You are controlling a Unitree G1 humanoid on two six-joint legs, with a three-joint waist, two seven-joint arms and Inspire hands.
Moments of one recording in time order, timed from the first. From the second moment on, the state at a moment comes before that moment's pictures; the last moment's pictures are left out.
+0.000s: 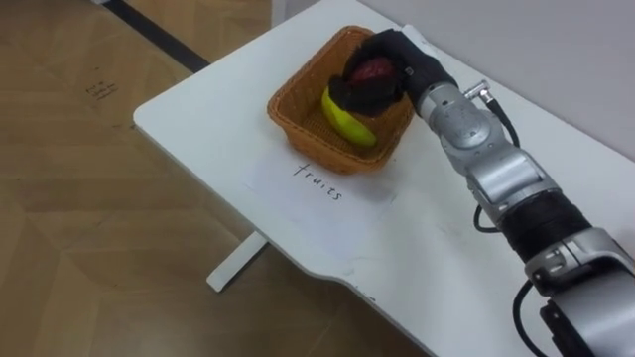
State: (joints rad) left arm 0.24 0.26 0.04 1.06 0.05 0.14 -0.01; right arm -0.76 -0.32 0.42 0.66 0.04 0.09 0.00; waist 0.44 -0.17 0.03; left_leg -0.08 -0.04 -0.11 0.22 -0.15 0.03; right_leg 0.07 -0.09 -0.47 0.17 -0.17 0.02
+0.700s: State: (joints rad) left arm 0.24 0.26 0.04 1.06 0.06 0.14 -0.01; right arm -0.76 -0.32 0.41 0.70 0.07 0.09 0.00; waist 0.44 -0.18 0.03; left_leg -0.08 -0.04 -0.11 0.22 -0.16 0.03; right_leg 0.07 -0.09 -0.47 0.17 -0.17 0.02
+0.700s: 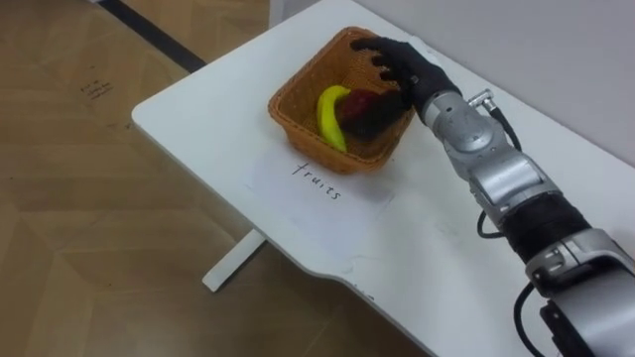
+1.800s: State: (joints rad) left arm 0.23 0.27 0.01 1.05 0.05 0.12 -0.01; right arm -0.76 -0.37 0.40 0.66 0.08 0.07 -0.02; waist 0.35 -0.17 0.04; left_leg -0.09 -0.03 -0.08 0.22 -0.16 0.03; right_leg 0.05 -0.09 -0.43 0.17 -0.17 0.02
